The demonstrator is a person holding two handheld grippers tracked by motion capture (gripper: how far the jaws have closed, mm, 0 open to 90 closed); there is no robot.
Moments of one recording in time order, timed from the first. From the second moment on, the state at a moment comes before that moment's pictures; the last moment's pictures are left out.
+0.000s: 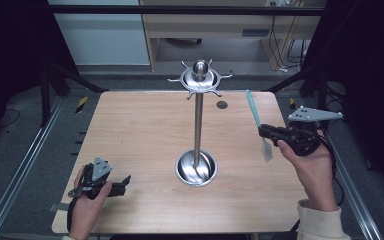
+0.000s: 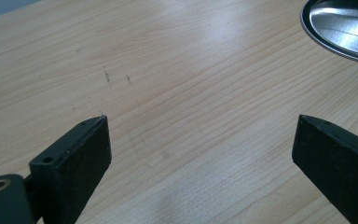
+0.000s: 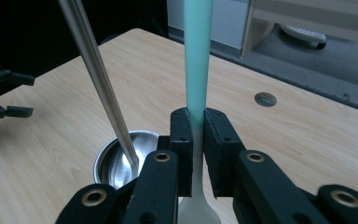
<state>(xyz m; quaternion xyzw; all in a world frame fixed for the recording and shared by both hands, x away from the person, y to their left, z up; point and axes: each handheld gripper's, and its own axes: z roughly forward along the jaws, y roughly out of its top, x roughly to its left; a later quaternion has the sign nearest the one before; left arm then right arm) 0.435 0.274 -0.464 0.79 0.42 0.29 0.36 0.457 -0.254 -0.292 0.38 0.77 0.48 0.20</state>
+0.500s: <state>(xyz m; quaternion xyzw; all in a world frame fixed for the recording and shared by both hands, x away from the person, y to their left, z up) 0.435 0.274 -0.464 0.79 0.41 0.29 0.36 0.442 -0.253 -0.276 0.36 0.75 0.50 0.22</state>
